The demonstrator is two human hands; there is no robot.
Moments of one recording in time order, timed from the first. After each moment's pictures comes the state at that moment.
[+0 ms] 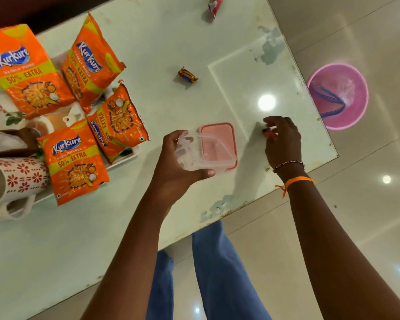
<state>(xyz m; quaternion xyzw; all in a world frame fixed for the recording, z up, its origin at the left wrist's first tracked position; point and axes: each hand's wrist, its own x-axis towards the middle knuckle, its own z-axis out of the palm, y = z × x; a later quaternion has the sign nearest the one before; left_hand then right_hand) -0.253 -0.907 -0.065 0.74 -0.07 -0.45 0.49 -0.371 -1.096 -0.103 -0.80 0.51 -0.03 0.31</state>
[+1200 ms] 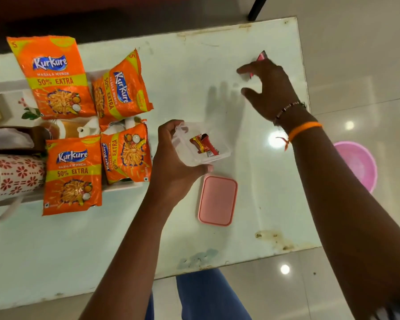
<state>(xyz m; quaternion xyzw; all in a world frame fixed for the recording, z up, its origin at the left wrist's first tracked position) -0.188 -0.967 -0.060 0.76 -0.01 -0.29 0.58 -0.158 -1.190 -0.062 -0.94 0.15 0.06 0.29</state>
